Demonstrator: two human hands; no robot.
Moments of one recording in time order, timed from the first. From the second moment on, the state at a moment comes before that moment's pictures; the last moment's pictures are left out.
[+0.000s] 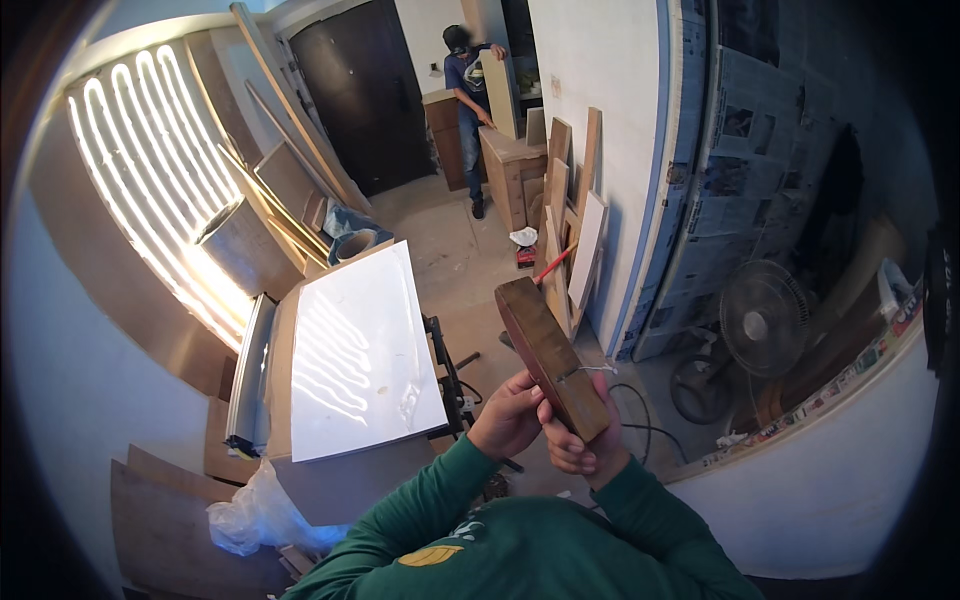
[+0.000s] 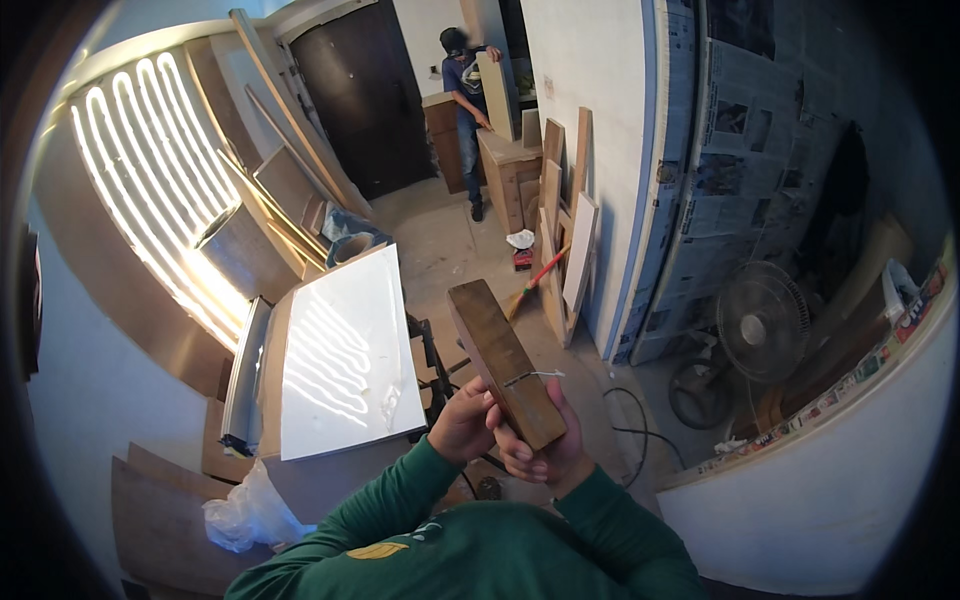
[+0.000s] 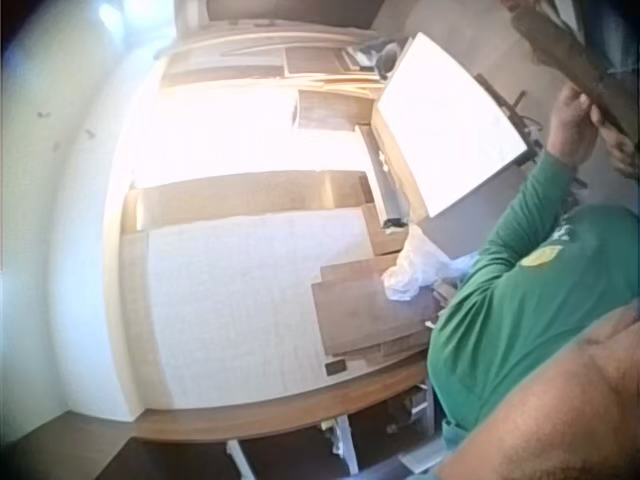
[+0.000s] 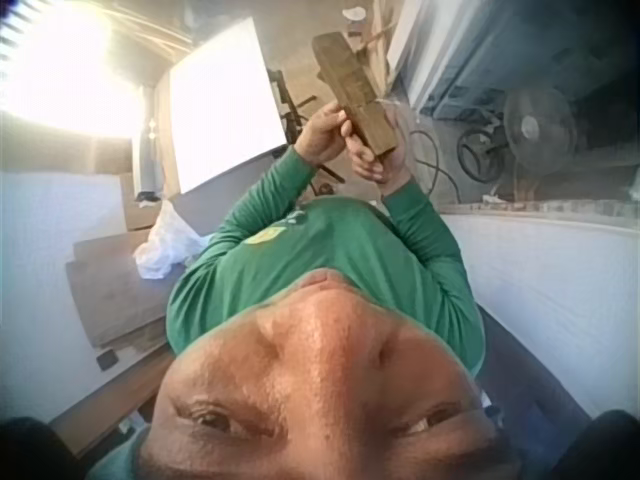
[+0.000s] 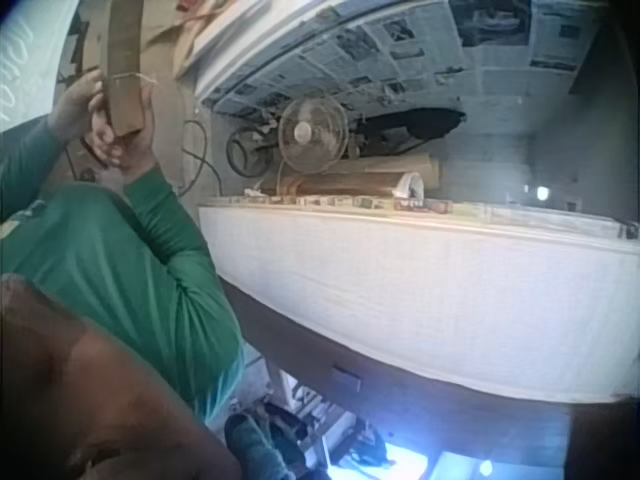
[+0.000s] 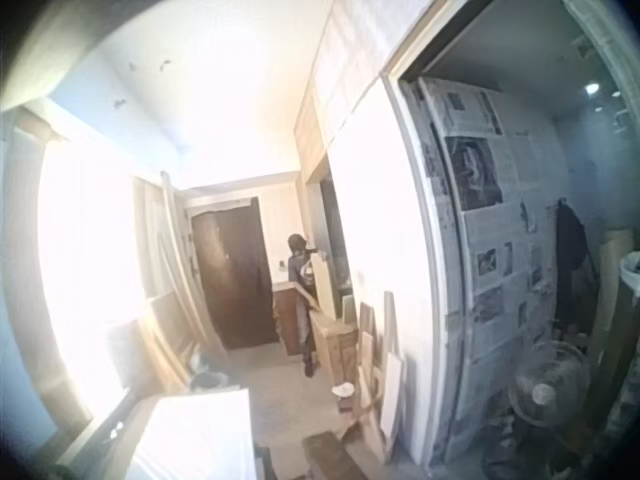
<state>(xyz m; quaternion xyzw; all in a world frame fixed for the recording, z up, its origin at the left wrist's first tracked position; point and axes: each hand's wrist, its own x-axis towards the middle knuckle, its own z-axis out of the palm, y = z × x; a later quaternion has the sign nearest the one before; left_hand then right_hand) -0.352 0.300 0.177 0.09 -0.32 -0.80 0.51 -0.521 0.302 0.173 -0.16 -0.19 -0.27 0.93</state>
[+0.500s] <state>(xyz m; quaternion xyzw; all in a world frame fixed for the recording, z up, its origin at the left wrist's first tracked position) -0.366 0.325 0.189 0.14 -0.33 -0.77 0.53 -0.535 0.308 0.167 -0.16 -0.20 -0.28 0.93</state>
